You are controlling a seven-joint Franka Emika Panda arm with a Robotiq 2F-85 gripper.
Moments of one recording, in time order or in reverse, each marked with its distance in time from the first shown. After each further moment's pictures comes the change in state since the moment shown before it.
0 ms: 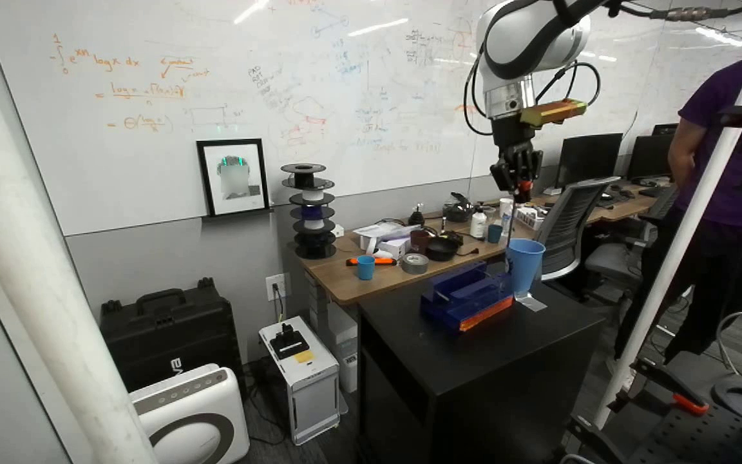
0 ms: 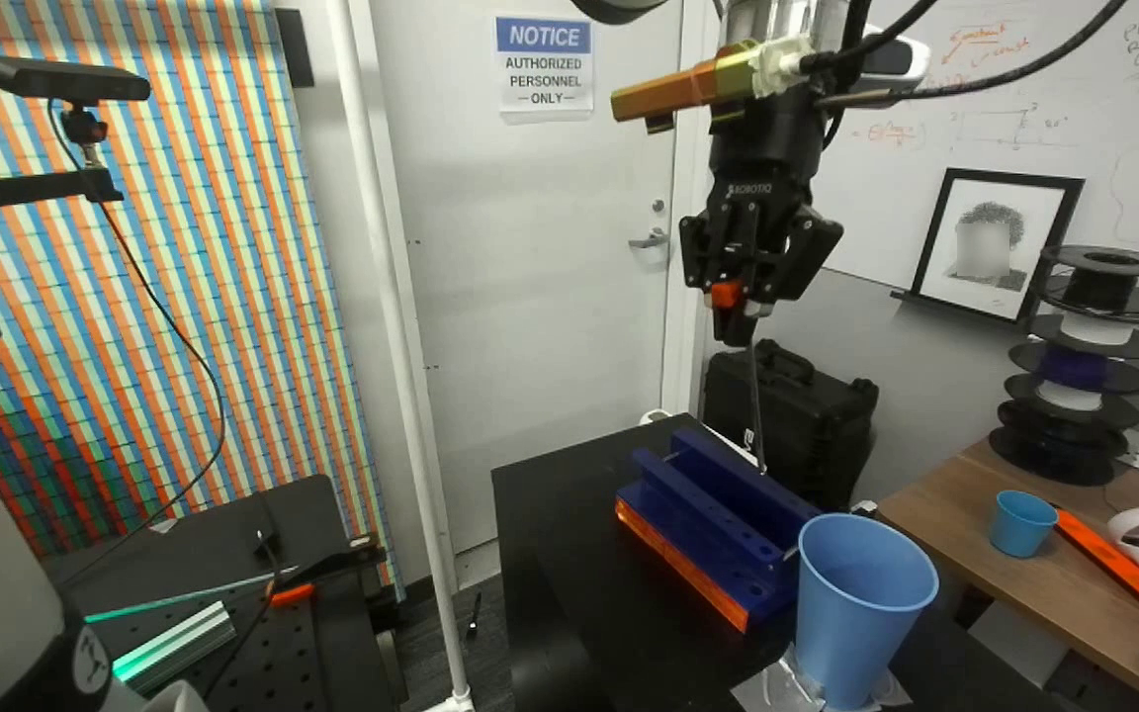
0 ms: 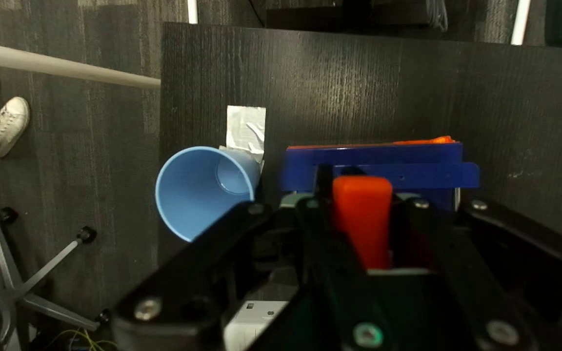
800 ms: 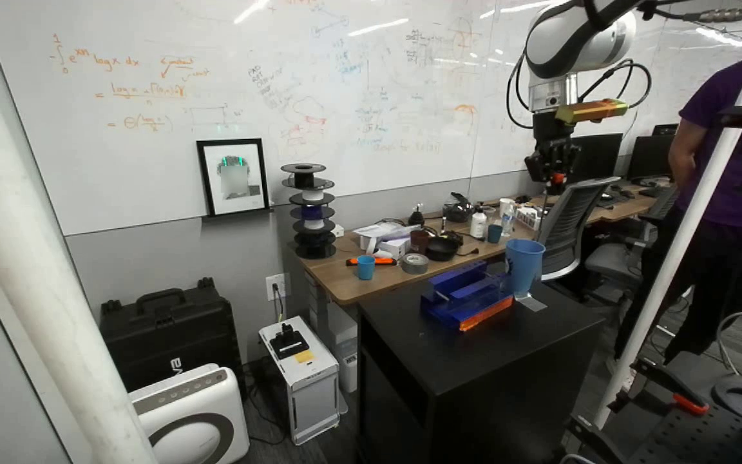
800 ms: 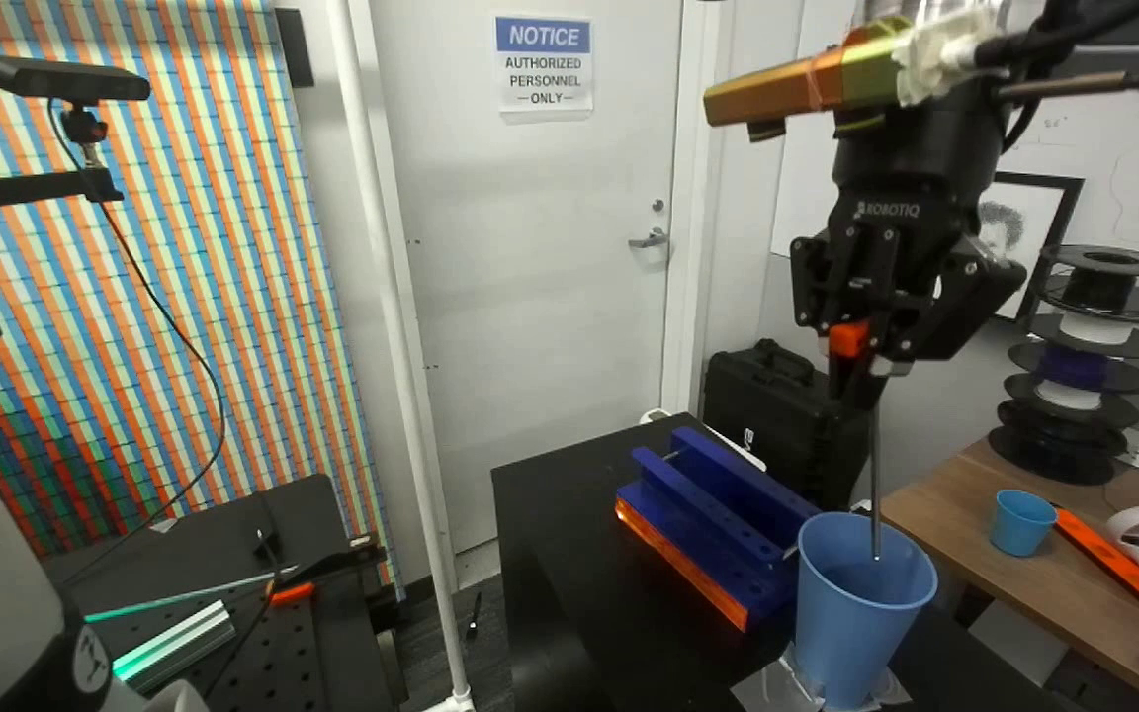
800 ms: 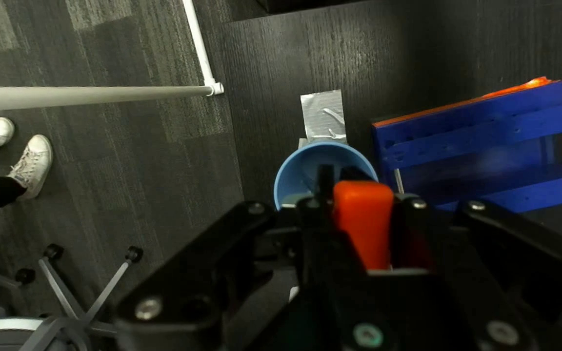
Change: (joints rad) arm -0.125 -0.001 -0.086 -0.011 0.021 0.083 -0.009
